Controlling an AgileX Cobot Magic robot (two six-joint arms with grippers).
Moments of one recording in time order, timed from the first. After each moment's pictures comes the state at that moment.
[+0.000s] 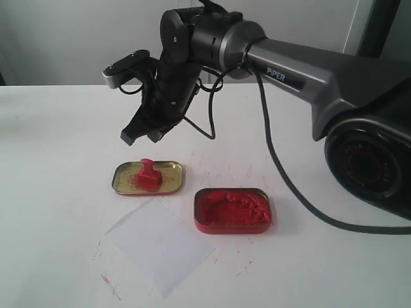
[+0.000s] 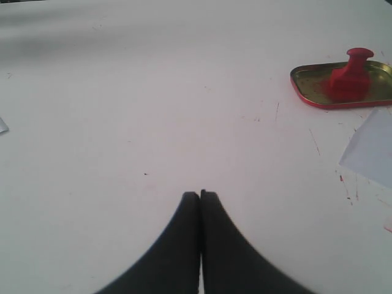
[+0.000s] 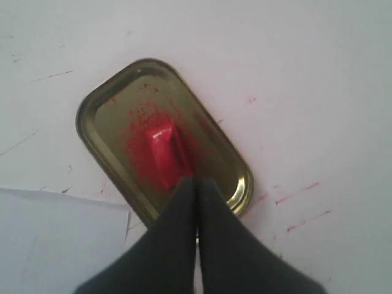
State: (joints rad) left arm -0.05 0.00 0.02 -0.13 0.42 0.13; right arm 0.67 2.29 -2.12 0.14 1.04 -0.35
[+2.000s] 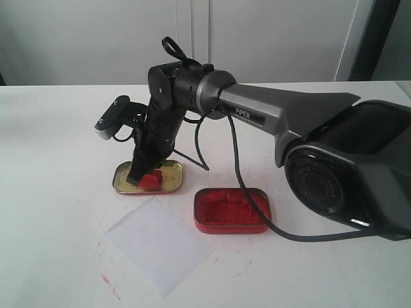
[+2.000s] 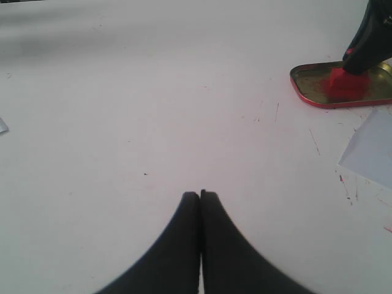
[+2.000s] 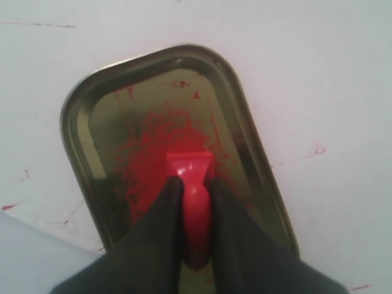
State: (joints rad) left arm -0.05 0.00 0.02 -0.13 0.42 0.13; right arm 0.70 2.44 -2.12 0.15 0.93 -0.62
